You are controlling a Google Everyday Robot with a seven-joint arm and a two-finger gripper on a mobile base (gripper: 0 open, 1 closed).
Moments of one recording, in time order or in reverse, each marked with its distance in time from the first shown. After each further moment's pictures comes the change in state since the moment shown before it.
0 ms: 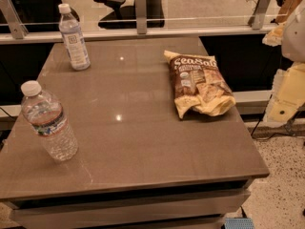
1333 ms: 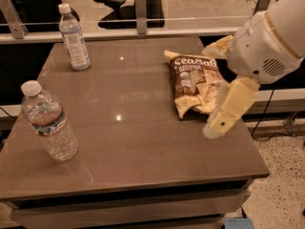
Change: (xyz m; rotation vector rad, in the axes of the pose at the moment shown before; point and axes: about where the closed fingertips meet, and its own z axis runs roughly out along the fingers) arm -0.104 0.045 0.025 -0.140 -0.382 -0.093
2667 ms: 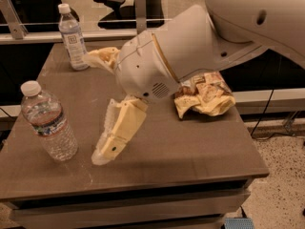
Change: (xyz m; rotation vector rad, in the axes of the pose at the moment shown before) arm -0.182 0.082 0.078 -0.235 -0.510 -0.320
